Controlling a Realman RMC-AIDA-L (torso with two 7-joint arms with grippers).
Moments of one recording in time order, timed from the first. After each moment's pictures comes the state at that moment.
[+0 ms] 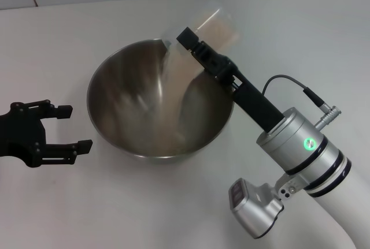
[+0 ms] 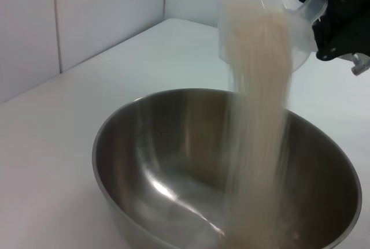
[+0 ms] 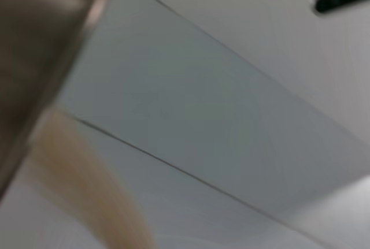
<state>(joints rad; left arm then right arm) -0.30 -2.07 0.96 1.17 2.02 1.62 -1.61 0.41 2.09 0.30 0.51 -2.26 -1.46 -2.10</state>
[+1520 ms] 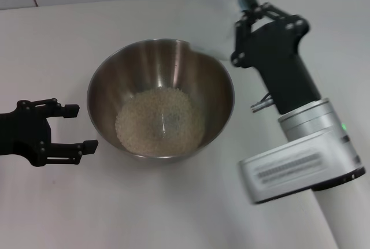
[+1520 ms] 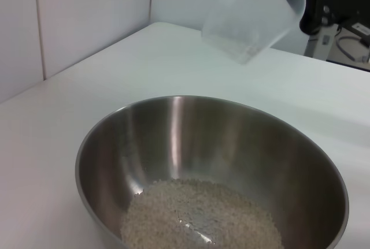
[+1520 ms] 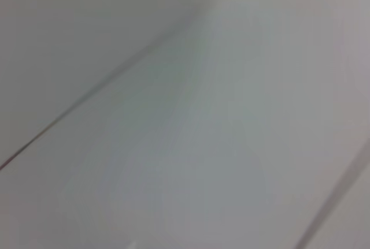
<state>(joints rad) -0.32 -2.07 0.96 1.16 2.02 1.65 -1.61 0.24 2.08 0.43 0.86 -2.06 -1.35 -1.17</state>
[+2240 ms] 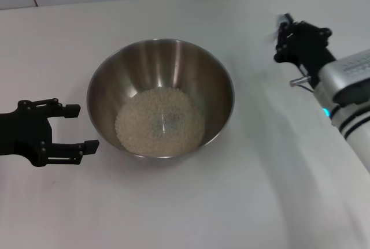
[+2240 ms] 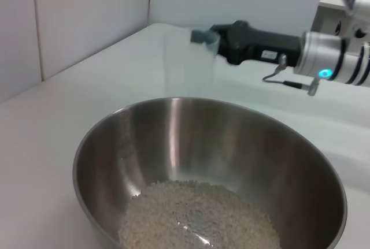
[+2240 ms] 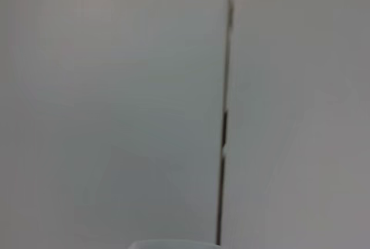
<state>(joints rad) -0.32 -2.07 0.96 1.16 2.02 1.65 -1.61 0.47 2.09 0.62 0.28 -2.06 -1.04 -0.07</state>
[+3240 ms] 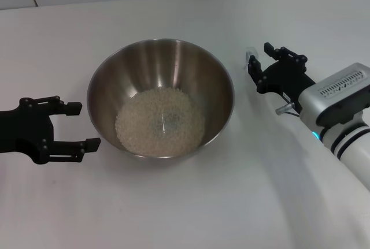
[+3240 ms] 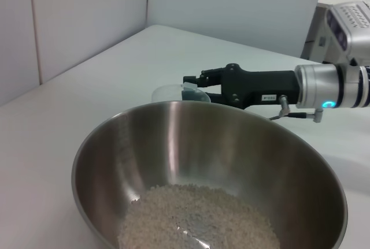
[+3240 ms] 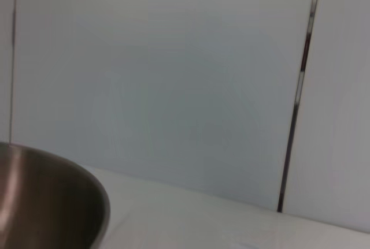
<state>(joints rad) -0.33 -2.07 0.96 1.16 2.02 1.65 -1.61 0.46 2.08 0.51 0.29 -2.09 -0.95 -0.06</state>
